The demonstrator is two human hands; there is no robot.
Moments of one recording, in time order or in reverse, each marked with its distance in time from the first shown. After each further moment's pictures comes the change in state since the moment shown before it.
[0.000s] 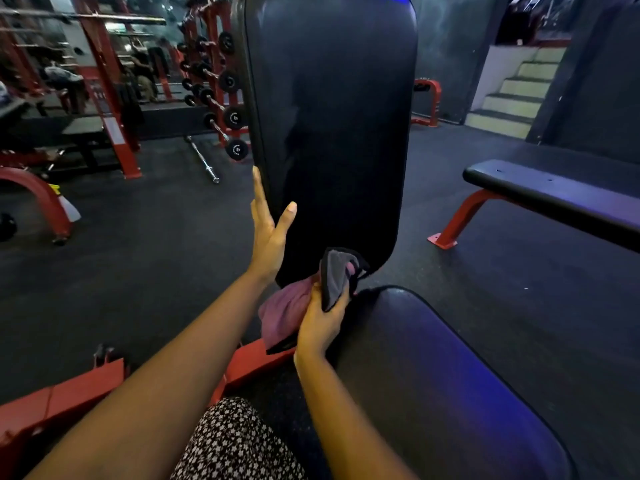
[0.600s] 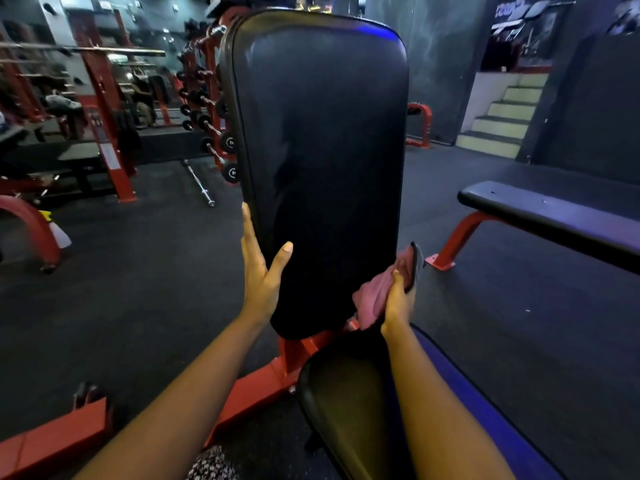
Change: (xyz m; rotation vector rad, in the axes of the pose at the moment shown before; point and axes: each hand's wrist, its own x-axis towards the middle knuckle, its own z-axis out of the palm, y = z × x) left_hand 0.003 -0.007 0.004 -0.005 0.042 0.039; right_hand 0.164 -0.035 -0.037 0.049 -0.129 0.156
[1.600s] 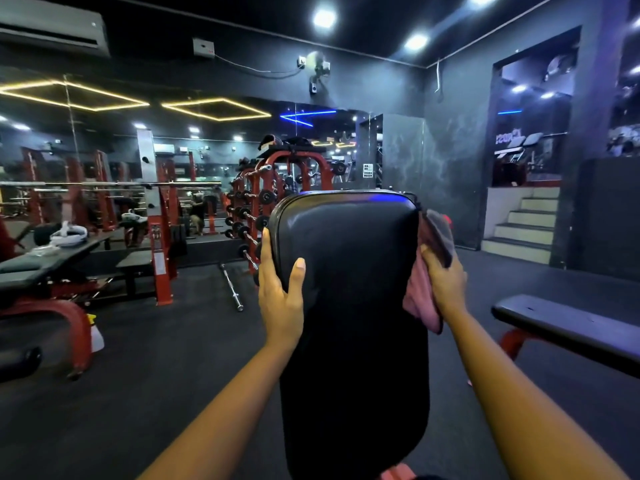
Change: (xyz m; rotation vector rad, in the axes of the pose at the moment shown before) left_hand 0.116 0.095 0.004 0.070 0.285 0.211; right_hand 0.072 -0.213 0.079 -0.305 -0.101 -0.655
